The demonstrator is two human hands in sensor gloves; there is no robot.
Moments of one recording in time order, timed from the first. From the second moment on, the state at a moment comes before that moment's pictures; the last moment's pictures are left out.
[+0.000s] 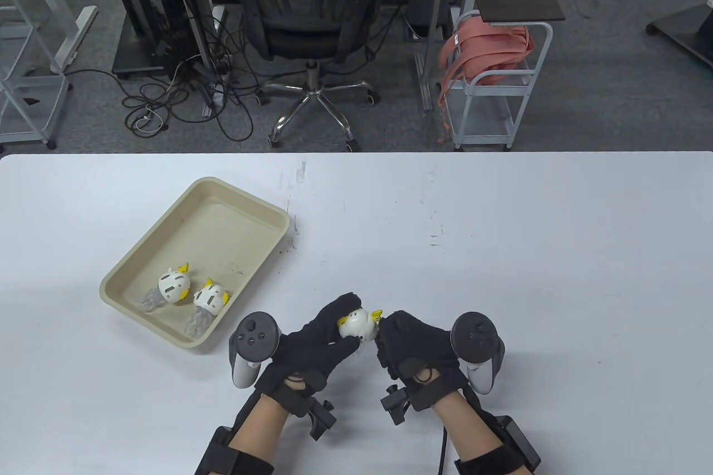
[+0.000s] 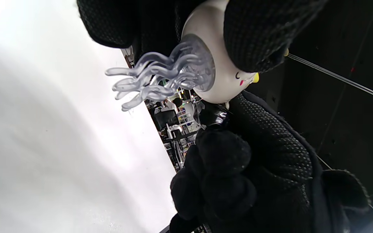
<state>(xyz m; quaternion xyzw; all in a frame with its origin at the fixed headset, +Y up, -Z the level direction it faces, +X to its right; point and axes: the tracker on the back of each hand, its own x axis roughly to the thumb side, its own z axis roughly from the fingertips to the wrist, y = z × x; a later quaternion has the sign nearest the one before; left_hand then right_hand) -0.143 -0.751 -0.277 -0.07 -0.23 0.59 0.77 0.110 -0.743 -0.282 0.10 -0.01 0.79 0.61</state>
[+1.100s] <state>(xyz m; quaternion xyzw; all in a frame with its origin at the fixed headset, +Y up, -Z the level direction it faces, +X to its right) -0.149 -0.757 -0.279 -0.07 -0.19 0.62 0.75 0.092 -0.728 -0.271 0.19 -0.08 0.83 0.52</state>
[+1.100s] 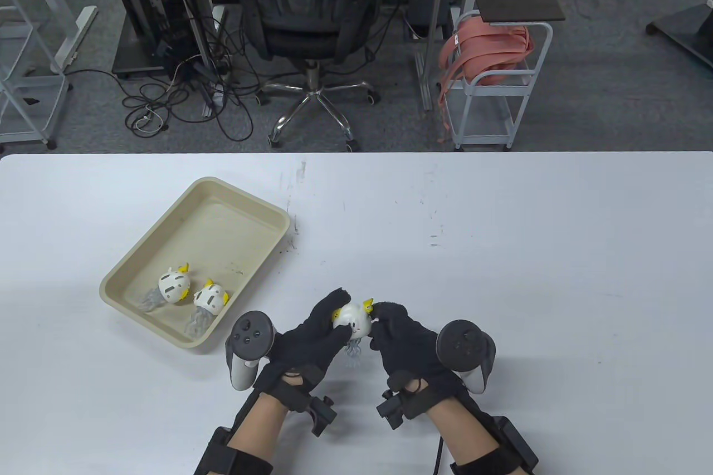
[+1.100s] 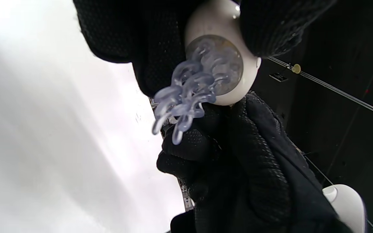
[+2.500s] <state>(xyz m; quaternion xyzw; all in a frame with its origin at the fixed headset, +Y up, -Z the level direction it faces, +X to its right) -0.151 -0.755 -0.278 -0.06 -0.19 0.62 0.76 0.095 -0.731 -0.271 0.16 -0.05 0.80 0.58</state>
